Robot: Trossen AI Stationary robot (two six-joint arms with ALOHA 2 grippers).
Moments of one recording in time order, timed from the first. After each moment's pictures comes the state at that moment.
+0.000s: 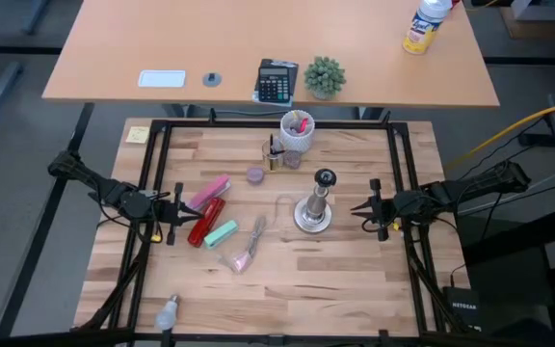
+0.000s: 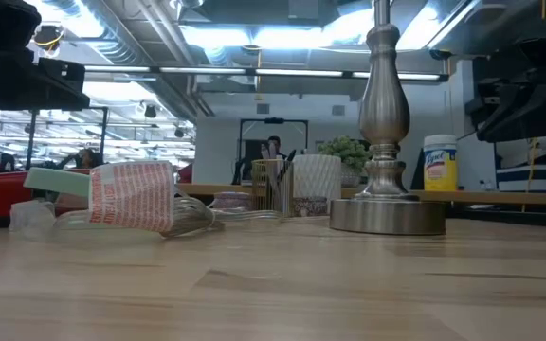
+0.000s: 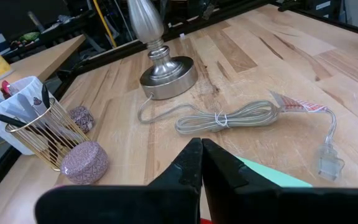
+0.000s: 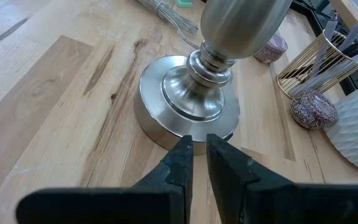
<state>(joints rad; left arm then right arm) -0.49 0.16 0.09 -0.25 -0.49 0.19 0.30 0.37 0.24 -0.42 0.28 -0.22</state>
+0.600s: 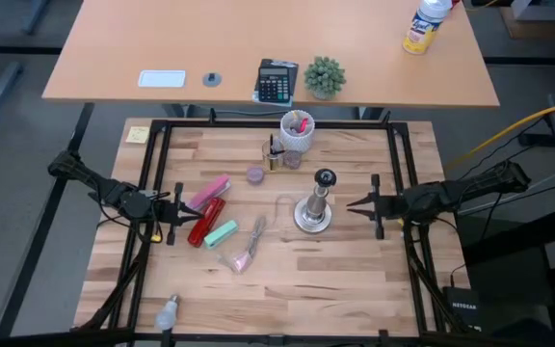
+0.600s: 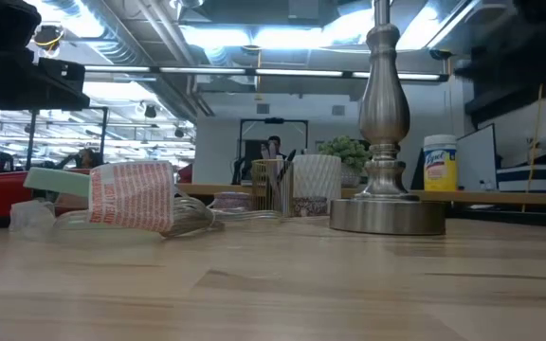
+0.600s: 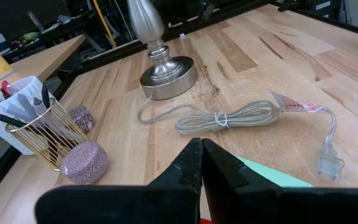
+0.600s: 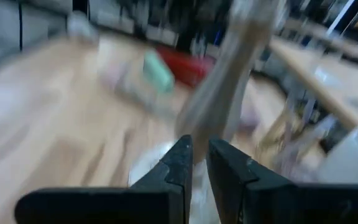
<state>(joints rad) -0.49 0.16 0.09 -0.25 -0.49 0.19 0.30 0.37 0.24 -0.06 0.28 -0.22</state>
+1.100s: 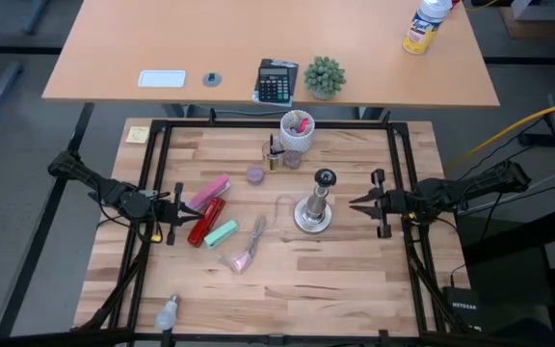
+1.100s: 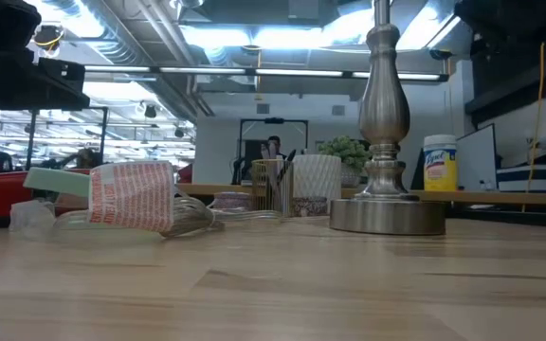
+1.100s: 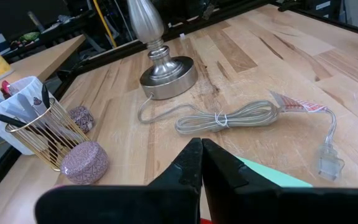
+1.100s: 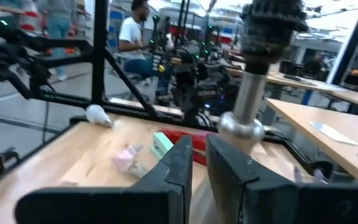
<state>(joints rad) -0.49 0.16 0.09 -0.25 -0.49 0.19 0.30 0.38 0.24 0.21 0.19 -0.18</state>
